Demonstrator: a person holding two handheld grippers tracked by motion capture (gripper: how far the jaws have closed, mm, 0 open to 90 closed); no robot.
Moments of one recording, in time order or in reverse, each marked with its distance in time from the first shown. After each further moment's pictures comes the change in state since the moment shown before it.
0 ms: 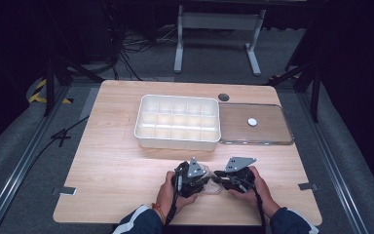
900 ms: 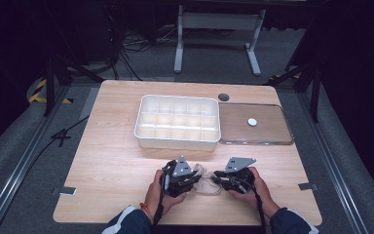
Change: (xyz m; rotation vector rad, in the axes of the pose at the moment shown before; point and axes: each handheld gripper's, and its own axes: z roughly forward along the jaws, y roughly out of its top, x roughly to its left) left arm 0.012 -0.004 -0.028 -0.042 -0.030 0.001; right arm 0.003 0.001 -0.001 0.002 -0.005 0.010
